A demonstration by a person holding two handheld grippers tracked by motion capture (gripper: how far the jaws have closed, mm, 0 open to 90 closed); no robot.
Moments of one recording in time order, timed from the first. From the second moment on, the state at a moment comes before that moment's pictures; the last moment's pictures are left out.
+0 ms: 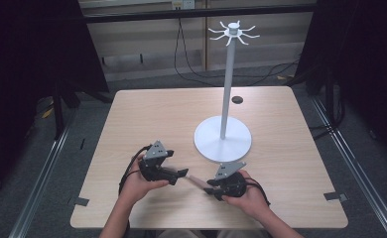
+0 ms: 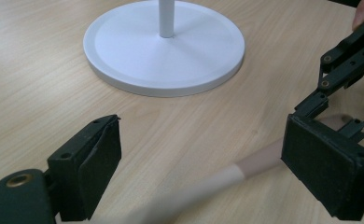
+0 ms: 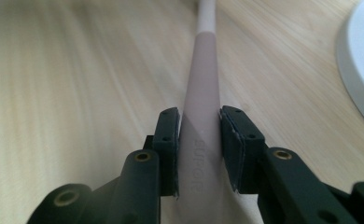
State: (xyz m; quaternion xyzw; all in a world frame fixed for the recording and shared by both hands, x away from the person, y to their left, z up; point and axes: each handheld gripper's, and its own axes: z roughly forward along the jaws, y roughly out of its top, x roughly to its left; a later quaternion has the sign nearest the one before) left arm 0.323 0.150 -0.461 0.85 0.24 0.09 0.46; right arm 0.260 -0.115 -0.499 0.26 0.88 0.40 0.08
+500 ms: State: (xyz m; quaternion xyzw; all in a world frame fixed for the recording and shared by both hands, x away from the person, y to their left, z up) left arm 0.325 0.131 -0.471 0.91 0.15 0.07 0.38; right arm 0.264 -0.123 -0.501 0.26 0.88 0.39 0.09
